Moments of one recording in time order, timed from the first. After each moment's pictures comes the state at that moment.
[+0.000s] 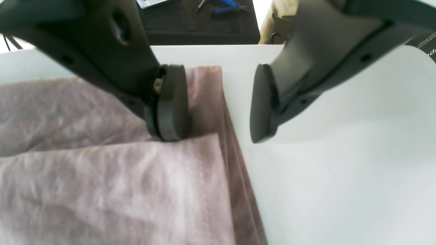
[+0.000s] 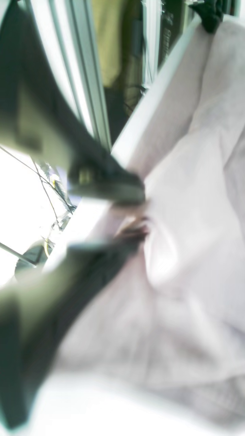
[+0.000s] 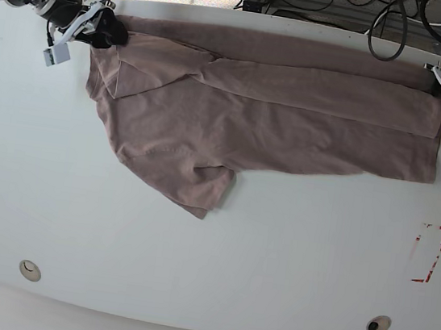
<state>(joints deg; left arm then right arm) 20.7 -20.9 -37.4 91.5 -11.2 -41.8 54.2 -28.1 15.5 36.0 103.4 66.4 40.3 -78.3</state>
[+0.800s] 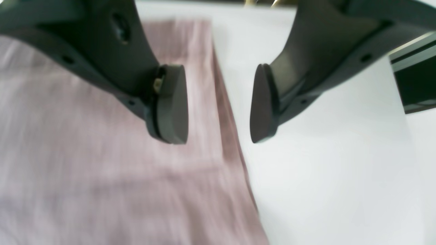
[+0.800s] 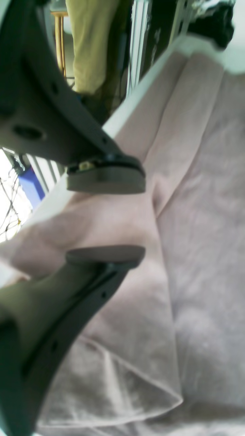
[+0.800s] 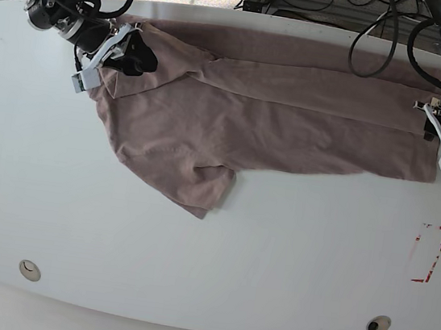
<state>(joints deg) 9.7 -17.2 -36.1 100.2 -10.2 -41.9 60.6 -21.8 8.0 32.4 107.3 63.8 40.4 -78.3</state>
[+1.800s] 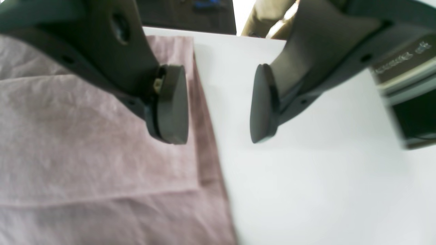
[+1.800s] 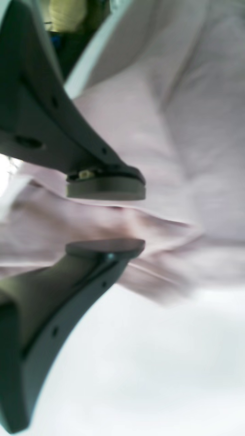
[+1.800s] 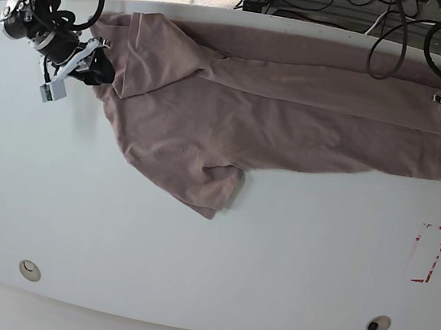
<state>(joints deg) 9.8 -22.1 -38.2 95.4 -10.3 -41.9 64.8 -16.8 15.0 34.9 98.9 51.9 40.4 -71.4</state>
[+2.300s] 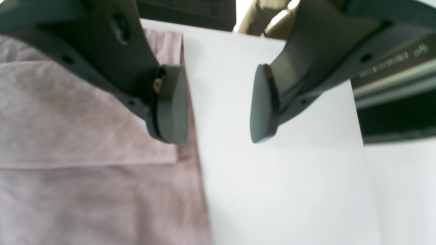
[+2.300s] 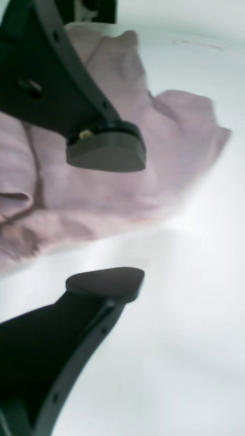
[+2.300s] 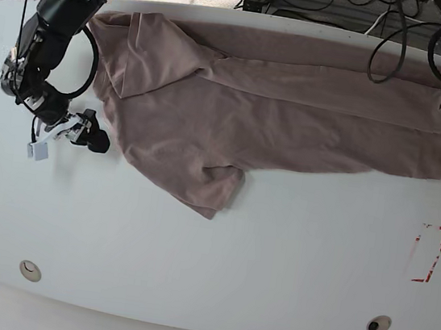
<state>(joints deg) 8.5 -20.7 -43.2 98.1 -10.5 -42.0 65.0 7.8 15.8 34.9 69.7 50.9 40.3 -69.1</state>
